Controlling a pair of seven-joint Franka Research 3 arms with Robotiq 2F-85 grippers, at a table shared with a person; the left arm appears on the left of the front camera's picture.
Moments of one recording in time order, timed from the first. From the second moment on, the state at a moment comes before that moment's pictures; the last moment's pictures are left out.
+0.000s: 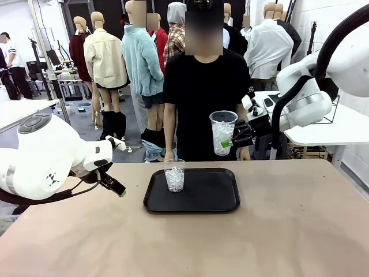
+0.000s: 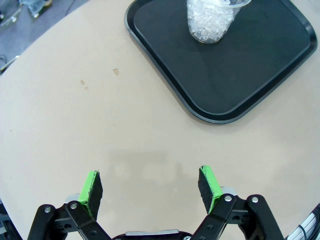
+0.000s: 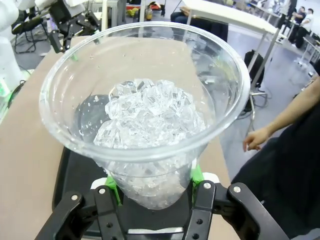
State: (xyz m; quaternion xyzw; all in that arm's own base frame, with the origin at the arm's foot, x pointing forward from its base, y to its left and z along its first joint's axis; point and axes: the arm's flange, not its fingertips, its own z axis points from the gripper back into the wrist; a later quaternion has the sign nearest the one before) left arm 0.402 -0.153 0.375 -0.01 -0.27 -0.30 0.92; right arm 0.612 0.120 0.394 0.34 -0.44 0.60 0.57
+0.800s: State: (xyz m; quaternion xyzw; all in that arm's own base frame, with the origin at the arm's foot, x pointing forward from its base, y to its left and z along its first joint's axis) left arm 0.402 -0.153 0.375 -0.01 -0.27 -0.30 0.92; right arm 0.620 0.117 0.406 0.34 -0.45 0.60 0.57
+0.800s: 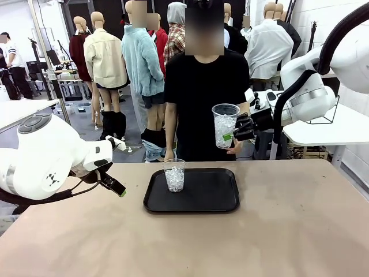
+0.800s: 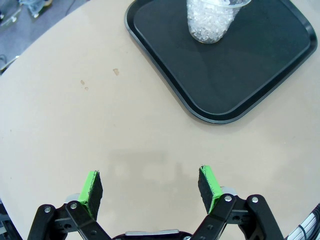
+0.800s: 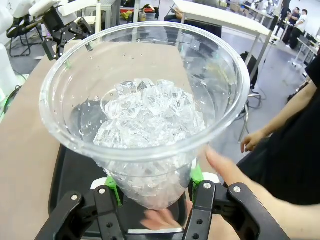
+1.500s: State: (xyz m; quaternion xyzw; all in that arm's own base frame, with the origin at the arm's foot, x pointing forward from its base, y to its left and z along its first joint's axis) left arm 0.402 -0.153 0.375 -0.01 -0.27 -0.30 0.92; right arm 0.620 0.116 0.407 0.34 -0.45 0.60 0.57
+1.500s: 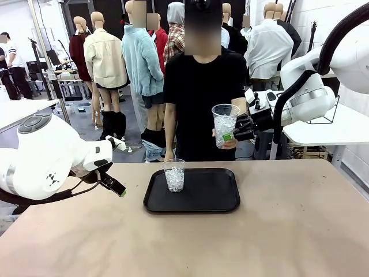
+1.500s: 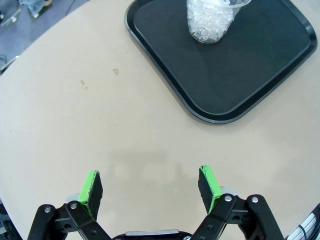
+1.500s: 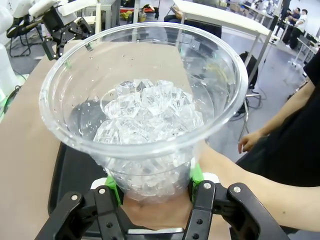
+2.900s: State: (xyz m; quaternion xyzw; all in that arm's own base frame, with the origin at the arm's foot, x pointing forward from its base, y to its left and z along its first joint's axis) left arm 0.402 -0.153 0.375 -0.01 -0.27 -0.30 0.92; right arm 0.620 0.091 0.402 0.33 -0.45 0.58 0.59
